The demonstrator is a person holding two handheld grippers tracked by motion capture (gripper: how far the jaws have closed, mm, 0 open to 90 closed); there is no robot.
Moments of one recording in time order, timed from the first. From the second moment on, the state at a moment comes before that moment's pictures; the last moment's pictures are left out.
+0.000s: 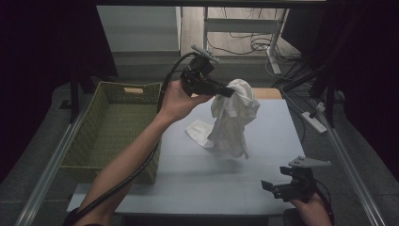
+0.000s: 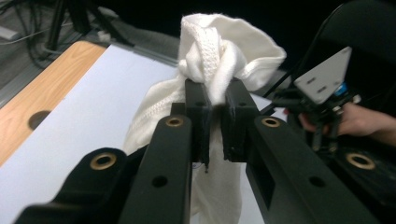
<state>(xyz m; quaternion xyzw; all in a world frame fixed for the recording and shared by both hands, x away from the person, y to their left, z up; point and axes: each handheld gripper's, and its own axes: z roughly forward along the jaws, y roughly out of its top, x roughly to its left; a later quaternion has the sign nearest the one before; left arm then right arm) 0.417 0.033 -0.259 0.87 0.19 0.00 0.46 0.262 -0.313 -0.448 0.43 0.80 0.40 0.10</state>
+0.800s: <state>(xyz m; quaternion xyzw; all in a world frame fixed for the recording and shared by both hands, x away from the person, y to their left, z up) 0.441 0.055 -0.338 0.88 0.26 0.02 0.39 0.262 -0.313 -0.448 0.43 0.80 0.40 0.10</state>
